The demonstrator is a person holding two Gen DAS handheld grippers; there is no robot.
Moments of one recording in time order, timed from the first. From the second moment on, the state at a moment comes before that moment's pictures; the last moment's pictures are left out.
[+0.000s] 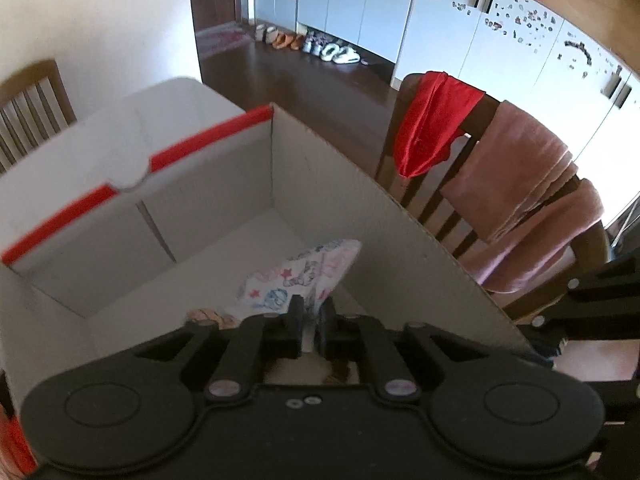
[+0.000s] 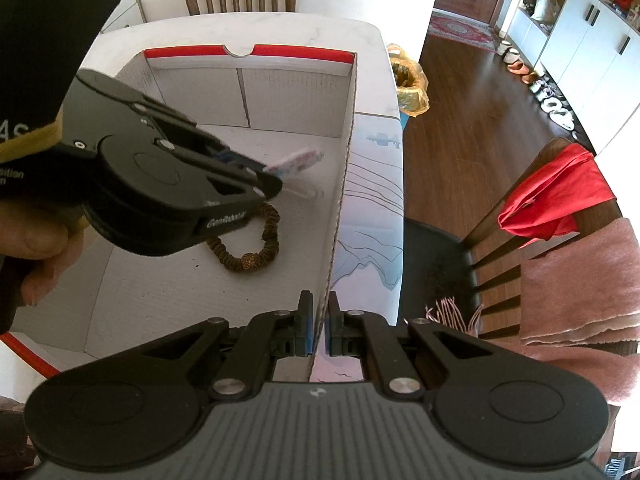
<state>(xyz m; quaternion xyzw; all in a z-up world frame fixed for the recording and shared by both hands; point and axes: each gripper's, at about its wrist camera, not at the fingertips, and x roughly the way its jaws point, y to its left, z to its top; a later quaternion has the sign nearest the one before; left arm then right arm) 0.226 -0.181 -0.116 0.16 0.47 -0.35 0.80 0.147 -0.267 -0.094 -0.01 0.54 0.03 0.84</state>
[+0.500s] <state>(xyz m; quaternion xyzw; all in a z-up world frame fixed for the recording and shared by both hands) 0.218 -0.166 -0.103 0.13 0.46 -0.36 0.80 0.147 -0.266 -0.094 -0.01 0.54 0.03 0.84</state>
